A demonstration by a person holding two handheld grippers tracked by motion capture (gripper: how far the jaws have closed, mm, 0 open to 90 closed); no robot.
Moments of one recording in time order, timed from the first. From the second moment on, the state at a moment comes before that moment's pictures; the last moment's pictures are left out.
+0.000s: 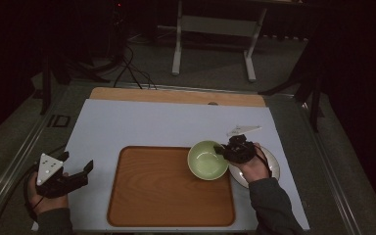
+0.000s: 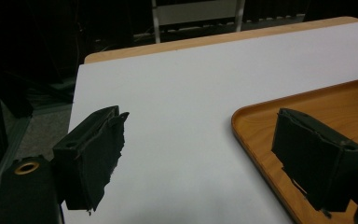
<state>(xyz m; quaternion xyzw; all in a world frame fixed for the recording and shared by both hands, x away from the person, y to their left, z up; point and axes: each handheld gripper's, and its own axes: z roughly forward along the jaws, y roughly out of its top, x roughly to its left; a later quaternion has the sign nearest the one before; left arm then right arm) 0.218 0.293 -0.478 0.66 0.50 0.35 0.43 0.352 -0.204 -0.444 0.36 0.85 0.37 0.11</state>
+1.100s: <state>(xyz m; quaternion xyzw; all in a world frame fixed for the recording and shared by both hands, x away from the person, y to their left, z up) 0.219 0.293 -0.477 0.66 0.50 0.35 0.43 0.347 -0.176 -0.444 0.33 0.86 0.38 0.10</state>
